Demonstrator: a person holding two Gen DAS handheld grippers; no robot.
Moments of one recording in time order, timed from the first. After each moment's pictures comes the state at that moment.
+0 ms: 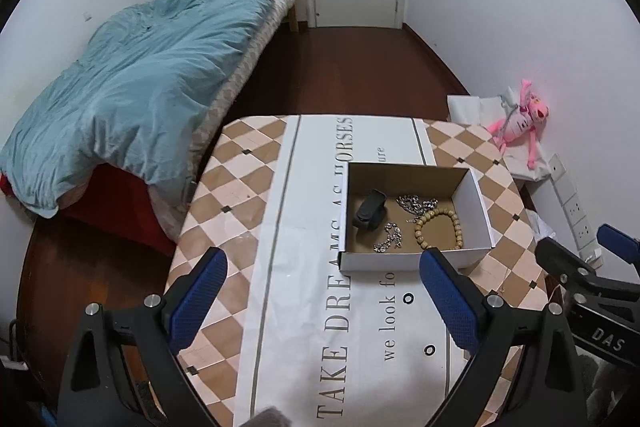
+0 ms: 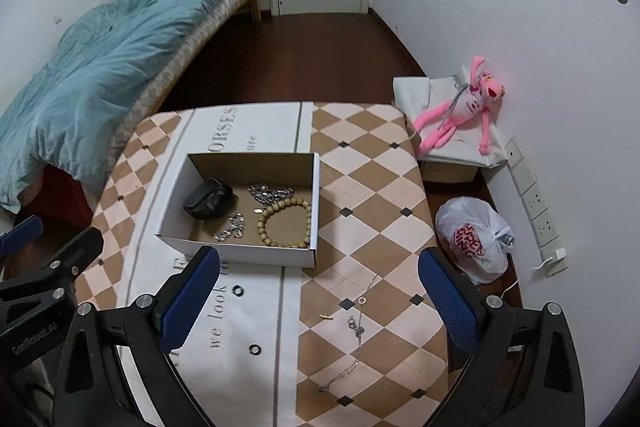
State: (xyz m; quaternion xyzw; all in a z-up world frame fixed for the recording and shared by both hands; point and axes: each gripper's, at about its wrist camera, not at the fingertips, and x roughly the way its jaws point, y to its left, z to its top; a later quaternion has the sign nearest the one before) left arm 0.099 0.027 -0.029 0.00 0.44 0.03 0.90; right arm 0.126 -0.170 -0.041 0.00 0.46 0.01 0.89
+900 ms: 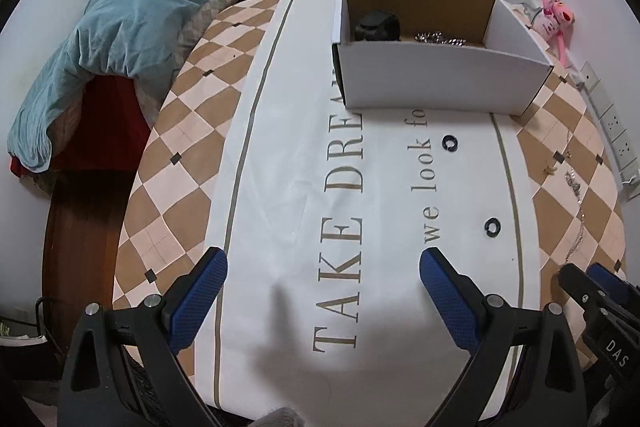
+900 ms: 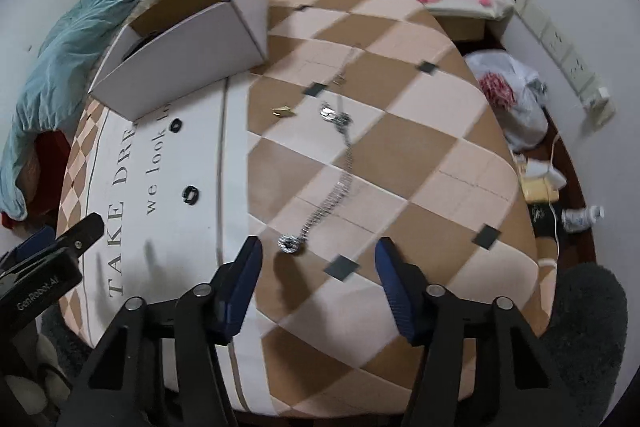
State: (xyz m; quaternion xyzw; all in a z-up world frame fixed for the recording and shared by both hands) left arm 0.050 0.001 -0.157 0.05 0.55 0.06 0.83; right arm 0.037 -0.213 -0.211 0.12 0.57 0.01 0.81
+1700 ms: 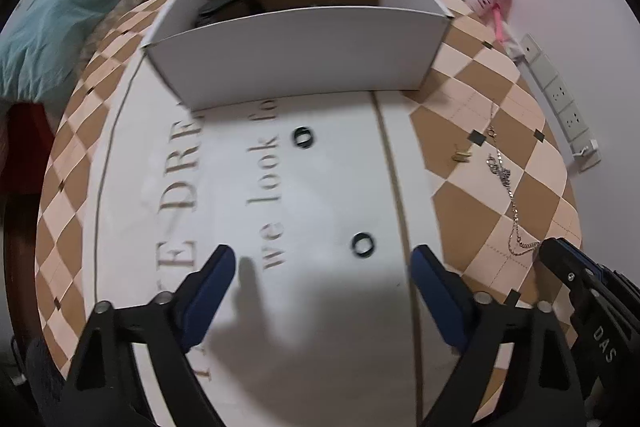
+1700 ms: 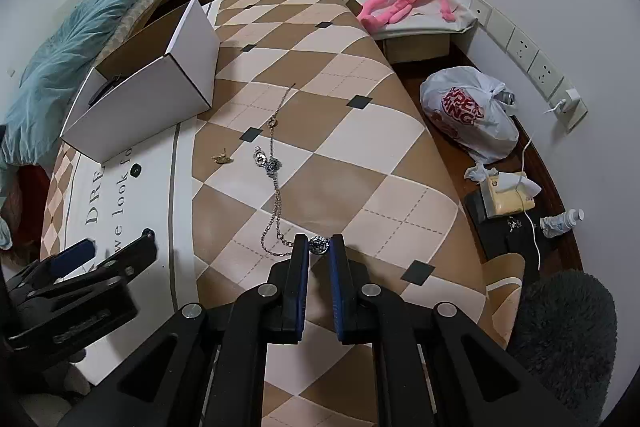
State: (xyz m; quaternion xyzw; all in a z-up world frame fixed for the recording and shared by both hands) left arm 0.079 -0.074 -0.184 0.04 0.57 -0.06 0.82; right arm 0.040 -0.259 -0.202 0.13 0.54 -0.05 0.83
